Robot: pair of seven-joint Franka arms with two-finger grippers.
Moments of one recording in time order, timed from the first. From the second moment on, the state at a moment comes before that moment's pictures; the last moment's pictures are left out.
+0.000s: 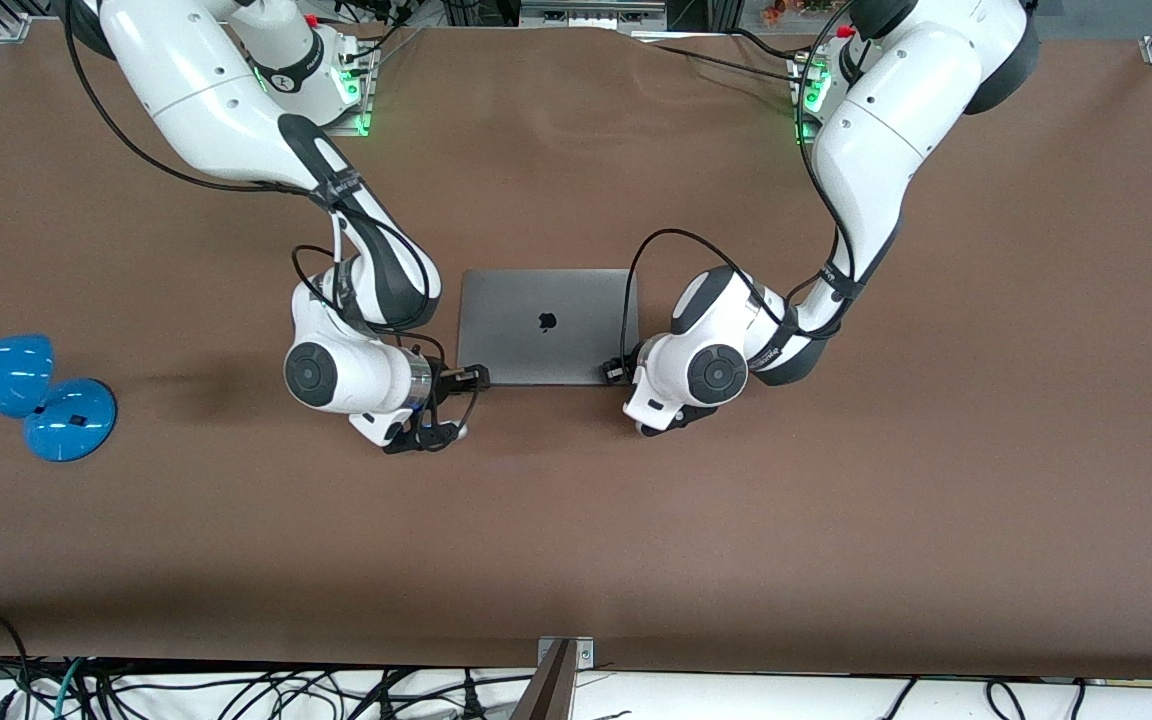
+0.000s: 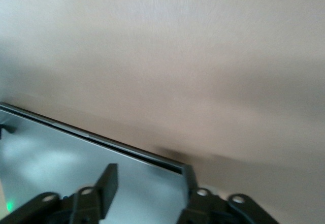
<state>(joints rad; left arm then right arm) -0.24 0.93 -0.42 -1.38 -0.07 2.06 -0.88 0.22 0.75 0.24 -1.53 0.25 2.19 0.07</state>
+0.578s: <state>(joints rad) -0.24 0.92 -0.42 -1.35 -0.07 2.05 -0.88 0.16 0.36 0.13 -1.56 0.16 1.74 0.07</state>
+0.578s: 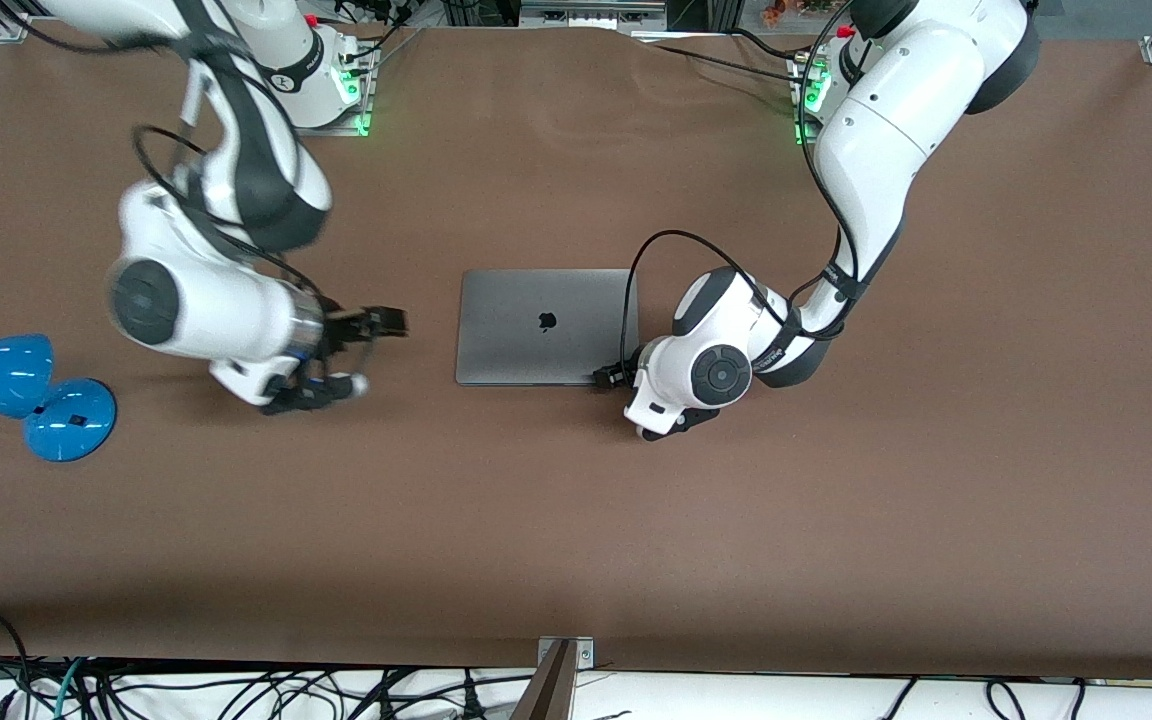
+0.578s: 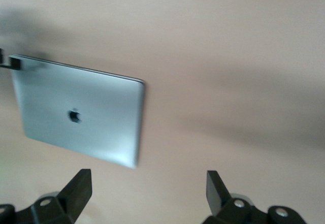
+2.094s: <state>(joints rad) 0.02 0.12 -0.42 -1.55 0.00 1.56 -0.49 -0.04 0.04 0.08 -1.66 0.00 1.66 0.05</state>
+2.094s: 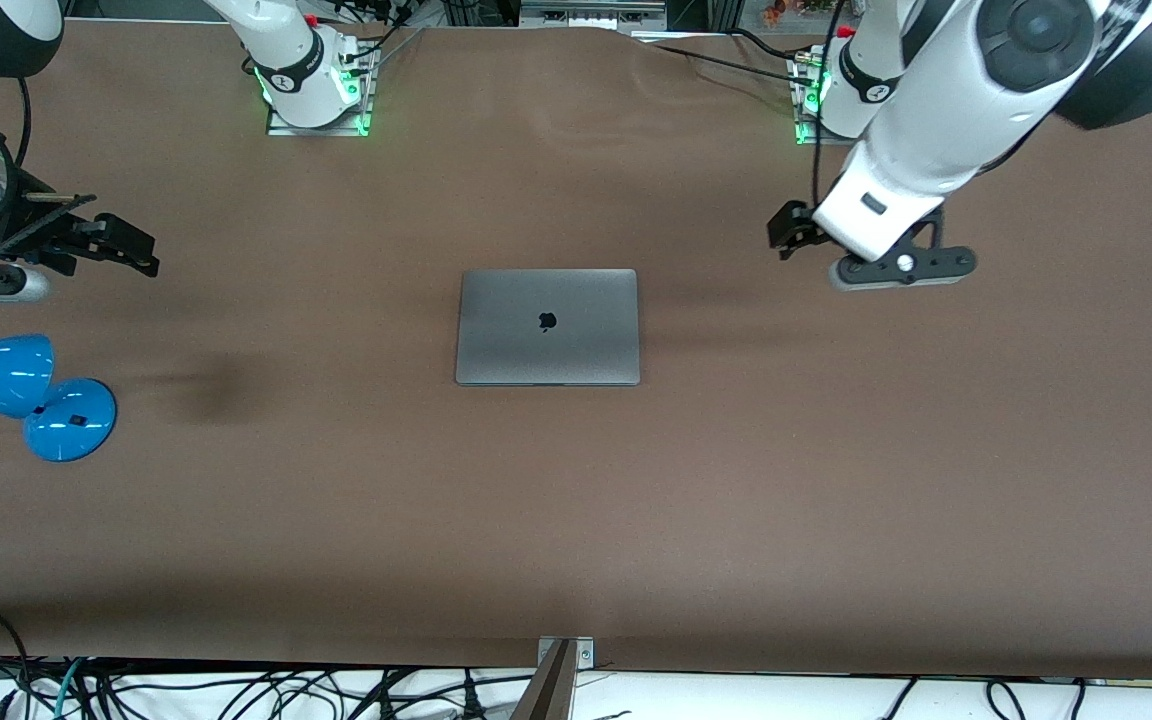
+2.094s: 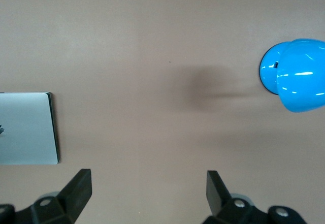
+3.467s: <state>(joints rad) -0.10 -0.19 -0.13 -1.86 -0.03 1.66 -0.20 -0.04 0.00 0.07 -1.69 0.00 1.66 0.05</state>
